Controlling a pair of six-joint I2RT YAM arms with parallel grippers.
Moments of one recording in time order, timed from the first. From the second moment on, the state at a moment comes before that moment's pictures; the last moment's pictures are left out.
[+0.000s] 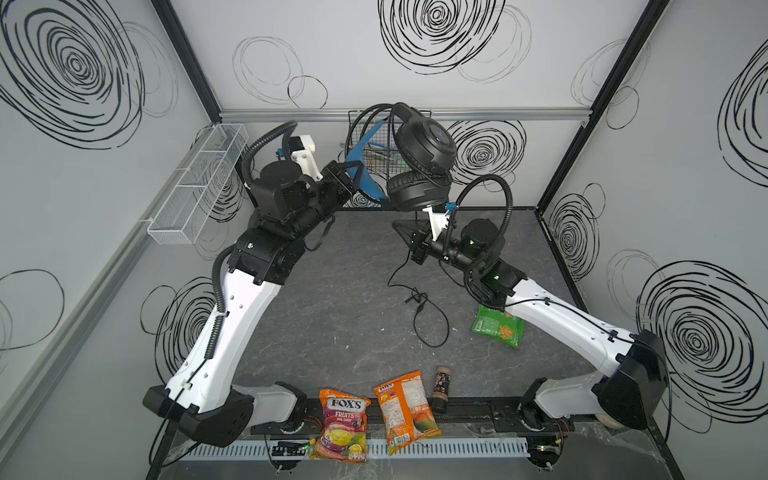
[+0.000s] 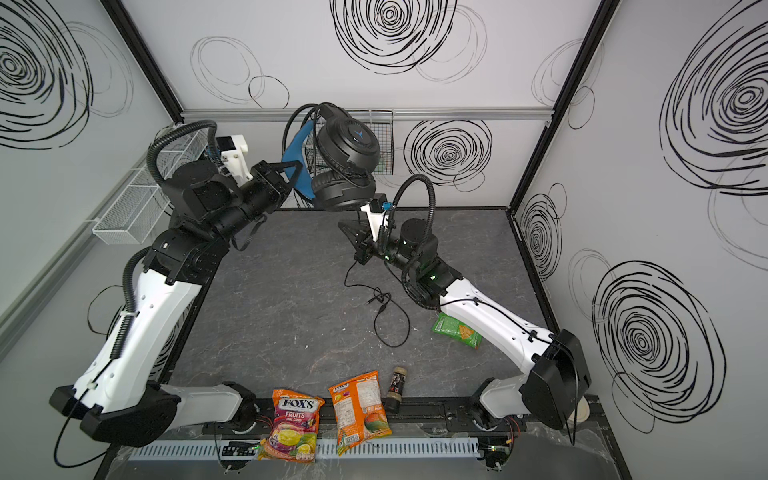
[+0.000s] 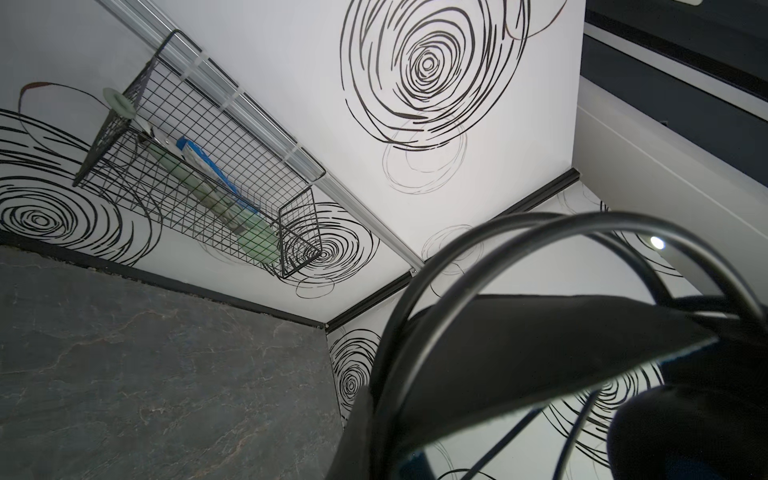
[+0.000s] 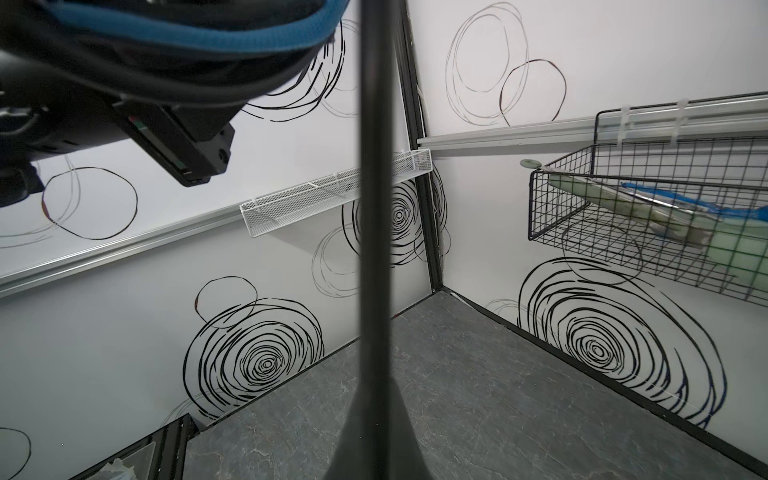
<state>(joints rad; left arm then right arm) -0.41 1.33 1.78 -0.43 0.13 -0.95 0.77 1.38 1.17 0.33 -0.31 0.24</state>
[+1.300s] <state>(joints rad) -0.45 1.33 1.87 -0.32 0.10 -0.99 0.78 1.44 1.18 0.32 -0.36 0.24</state>
